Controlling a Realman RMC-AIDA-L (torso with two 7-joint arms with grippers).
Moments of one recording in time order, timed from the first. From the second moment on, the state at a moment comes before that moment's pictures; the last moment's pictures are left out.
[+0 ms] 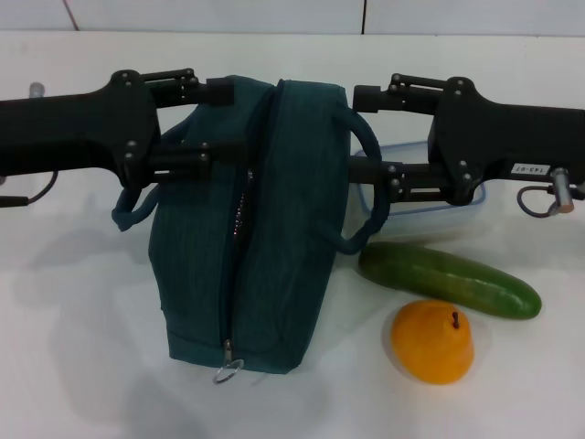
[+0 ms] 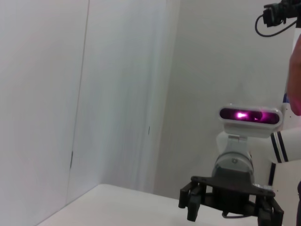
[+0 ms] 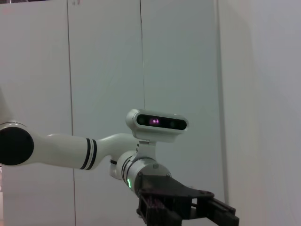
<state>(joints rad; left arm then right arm) -0.47 -1.94 0.95 0.81 1.55 1.79 -1.46 0.61 2.02 -1.15 -0.65 -1.39 -1.66 1.19</state>
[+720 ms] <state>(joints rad) -0.49 -1.94 0.93 0.83 1.55 1.78 -1.55 0.55 2.01 -1.15 -0.71 -1.39 -1.69 1.23</state>
